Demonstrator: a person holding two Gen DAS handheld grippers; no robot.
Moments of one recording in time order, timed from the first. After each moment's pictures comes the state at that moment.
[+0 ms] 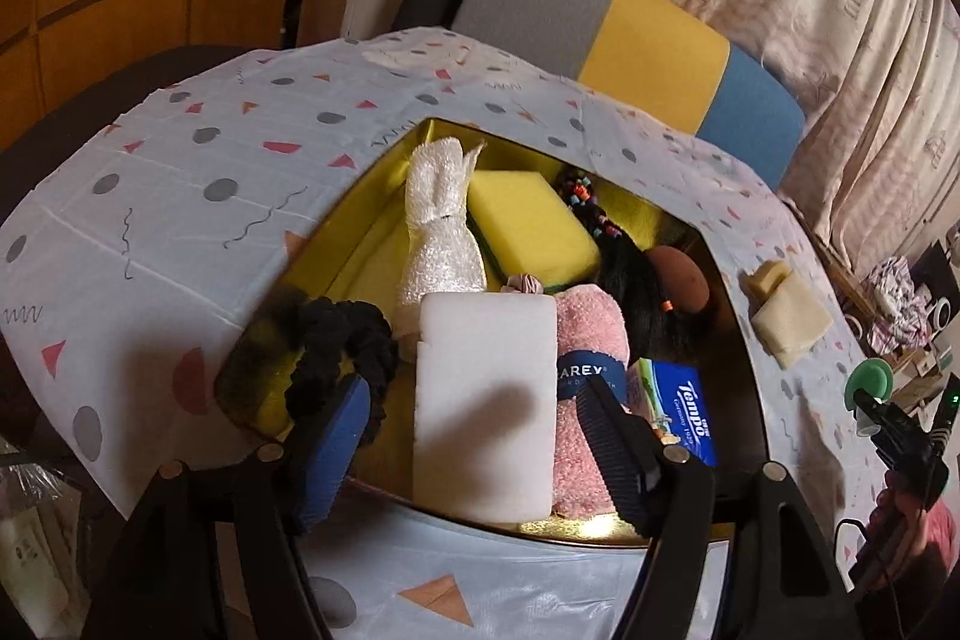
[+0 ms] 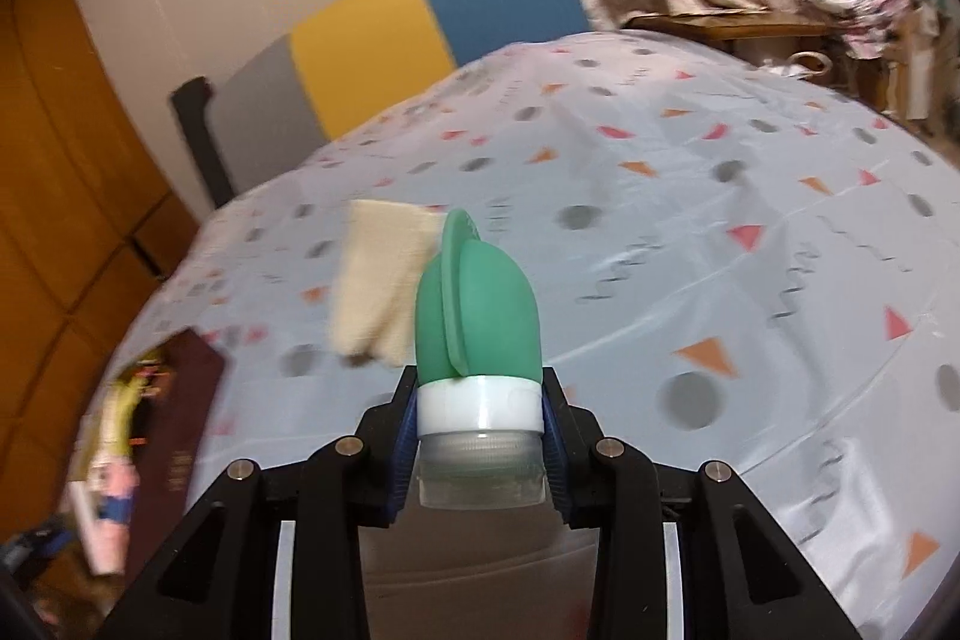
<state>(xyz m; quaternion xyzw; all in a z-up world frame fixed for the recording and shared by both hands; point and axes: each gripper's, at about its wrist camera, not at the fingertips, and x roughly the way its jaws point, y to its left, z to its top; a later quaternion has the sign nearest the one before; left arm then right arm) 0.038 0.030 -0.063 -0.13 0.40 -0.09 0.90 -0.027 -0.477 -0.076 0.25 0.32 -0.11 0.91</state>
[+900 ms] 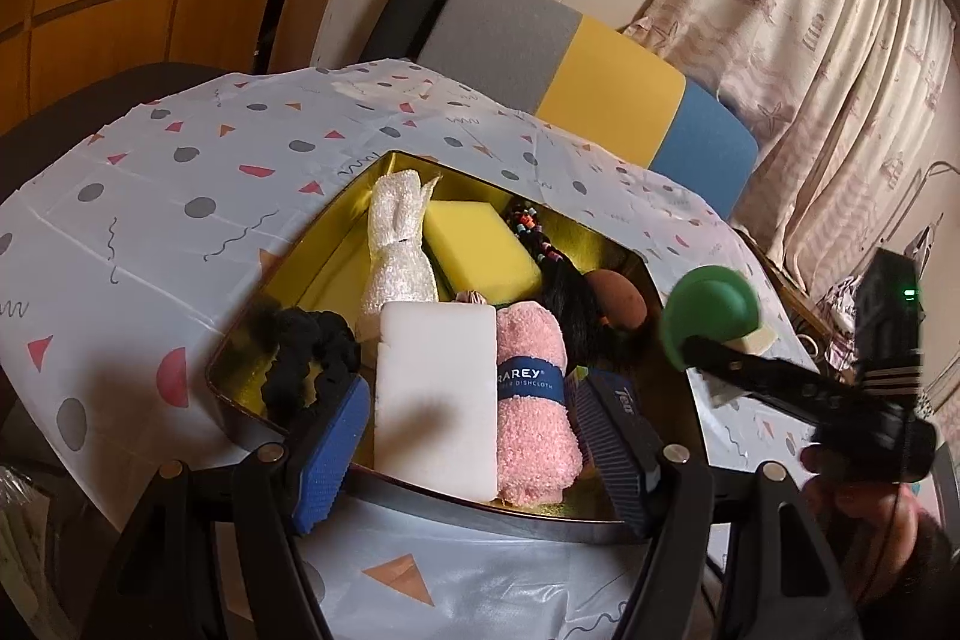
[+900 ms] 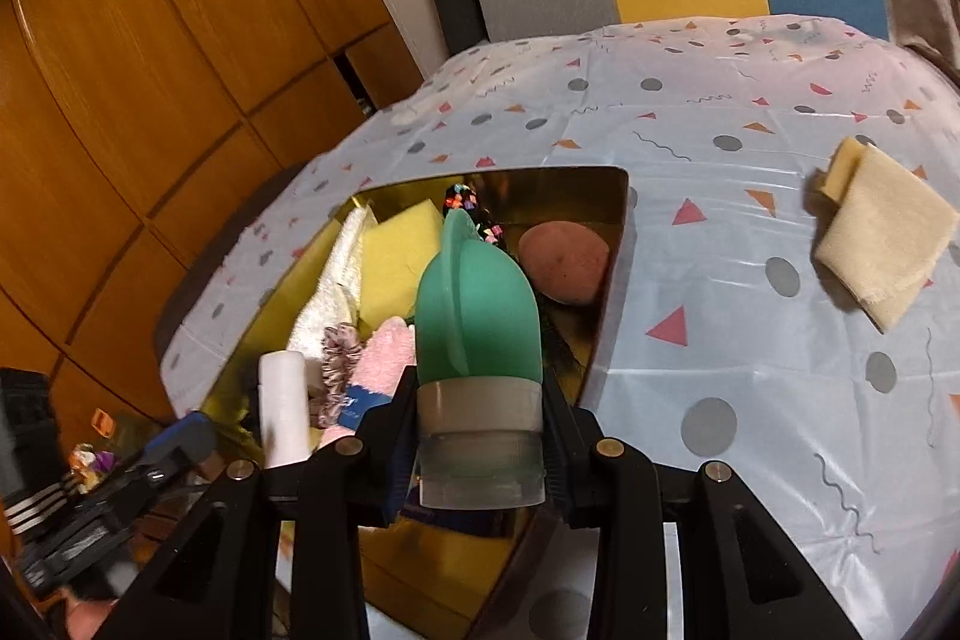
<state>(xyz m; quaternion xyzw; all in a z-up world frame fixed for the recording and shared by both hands) 0.014 0.034 -0.049 -0.16 0.36 -0.14 0.91 0.058 -0.236 -0.048 0.15 0.41 0.13 0.89</state>
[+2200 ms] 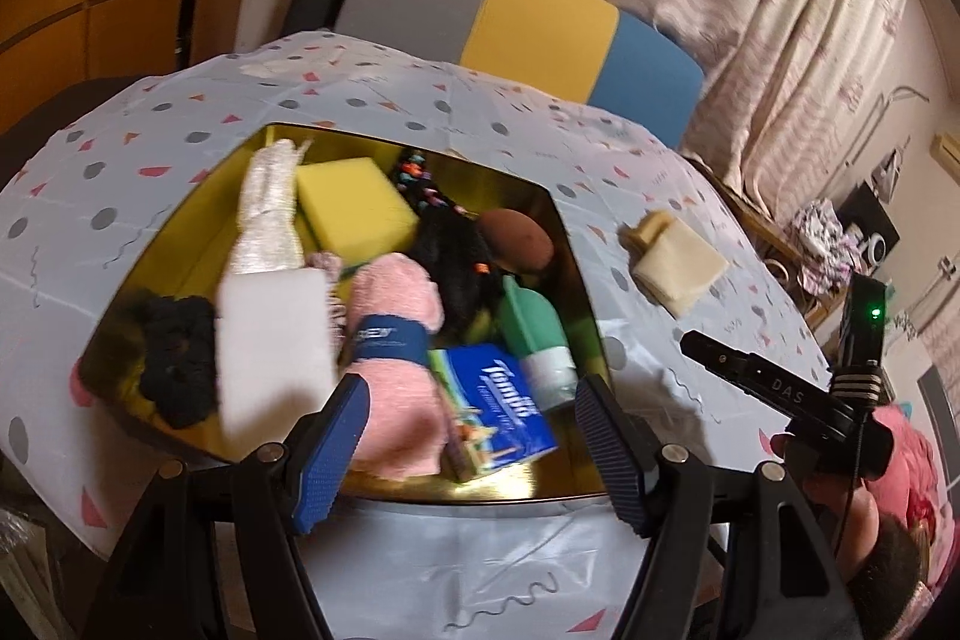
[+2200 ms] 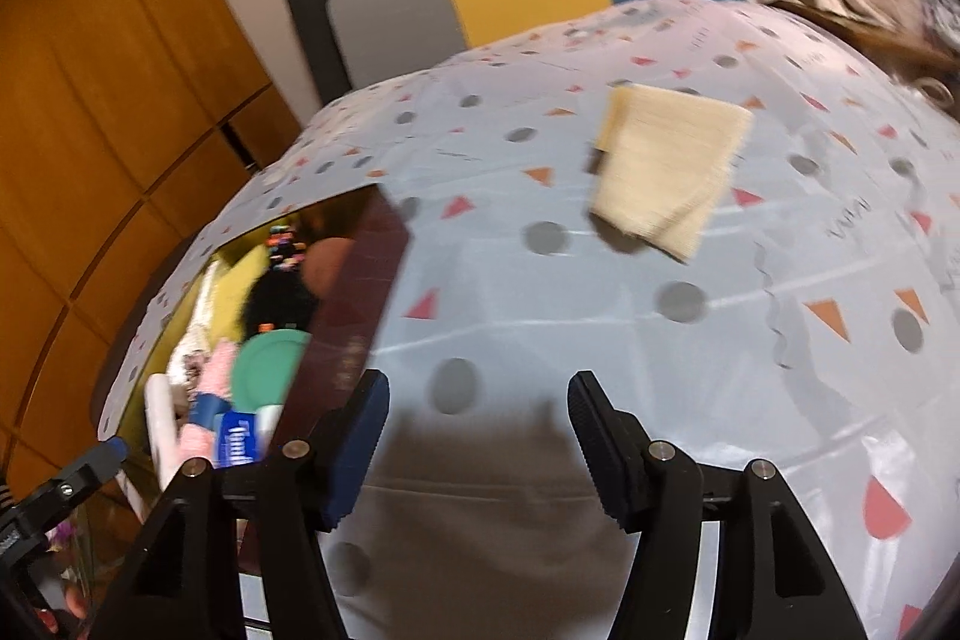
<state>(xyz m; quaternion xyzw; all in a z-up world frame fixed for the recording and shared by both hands) 0.013 -0.043 -0.039 -0.10 0.40 -0.21 0.89 0.006 -0.352 -0.078 0.21 0.38 -0.01 0.90</state>
